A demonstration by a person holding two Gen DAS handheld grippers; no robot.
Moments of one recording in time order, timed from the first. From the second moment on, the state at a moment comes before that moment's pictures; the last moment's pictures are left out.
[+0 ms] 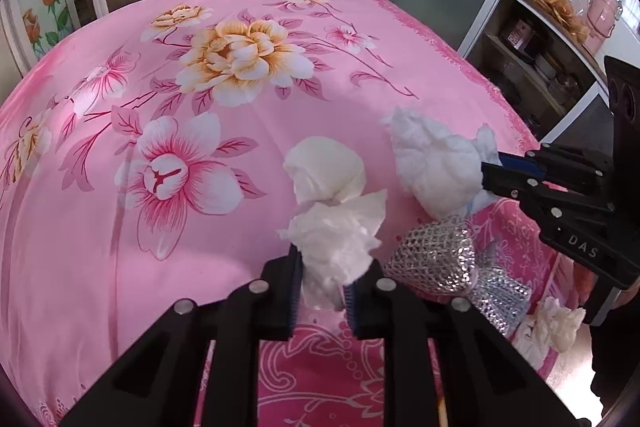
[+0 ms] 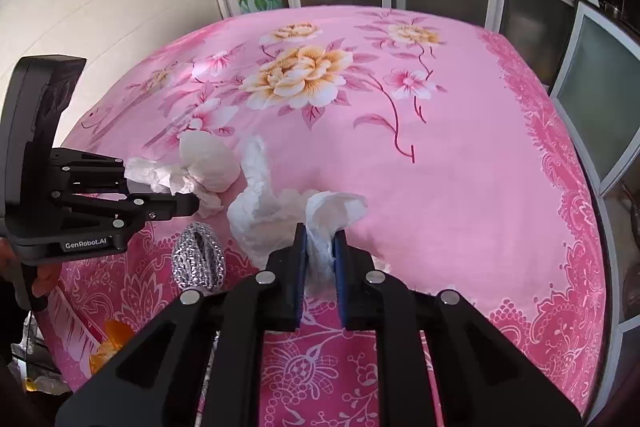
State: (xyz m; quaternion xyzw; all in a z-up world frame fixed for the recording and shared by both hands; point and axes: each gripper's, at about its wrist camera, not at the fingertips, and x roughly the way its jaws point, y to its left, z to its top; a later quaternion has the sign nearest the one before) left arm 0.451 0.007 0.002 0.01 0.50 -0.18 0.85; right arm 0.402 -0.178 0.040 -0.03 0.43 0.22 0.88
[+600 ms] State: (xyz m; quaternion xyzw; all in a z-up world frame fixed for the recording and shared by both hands) left arm 0.409 0.022 0.047 0.00 0.45 -0.19 0.87; right arm 0.368 -0.209 0.077 -0.02 0.39 0.18 0.90
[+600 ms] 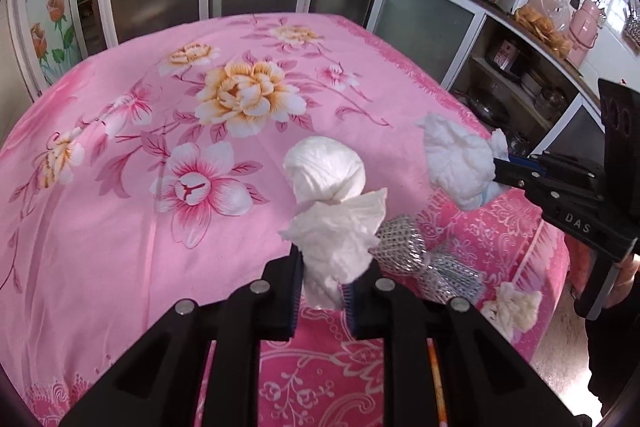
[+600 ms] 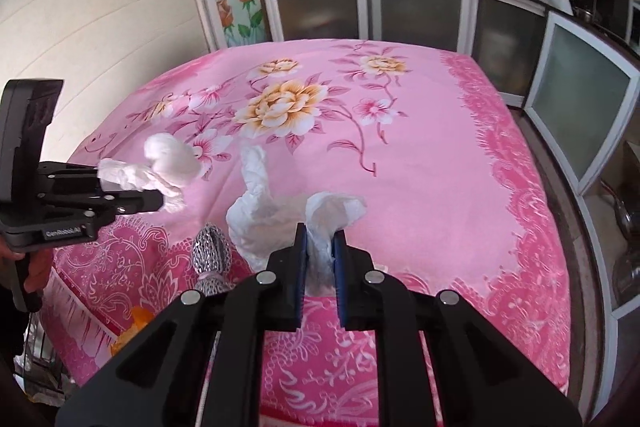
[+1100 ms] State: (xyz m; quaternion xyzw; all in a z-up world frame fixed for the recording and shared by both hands) left arm 0.336 -0.010 0.097 0.01 0.40 -0.24 0.88; right arm 0.285 -0.276 0.109 0.03 0.36 0.11 0.93
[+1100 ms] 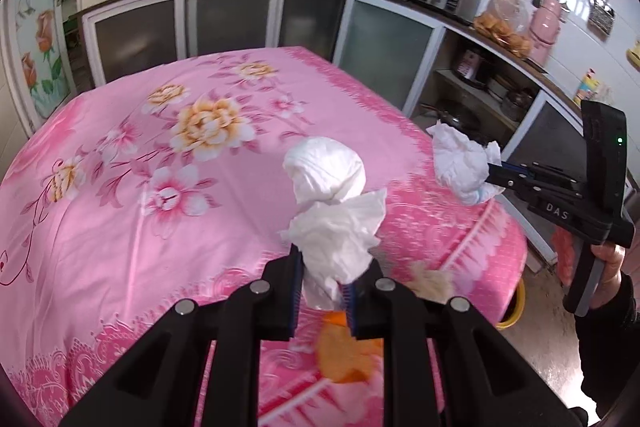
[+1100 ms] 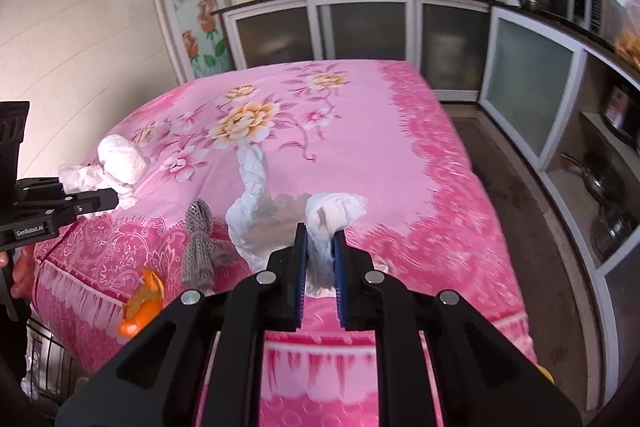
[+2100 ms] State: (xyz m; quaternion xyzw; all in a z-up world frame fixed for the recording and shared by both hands) left arm 0.211 -0.311 0.100 0.10 0.38 -0.48 0.78; right arm 0.046 -0.530 0.103 0.14 0.31 -0.14 0.93
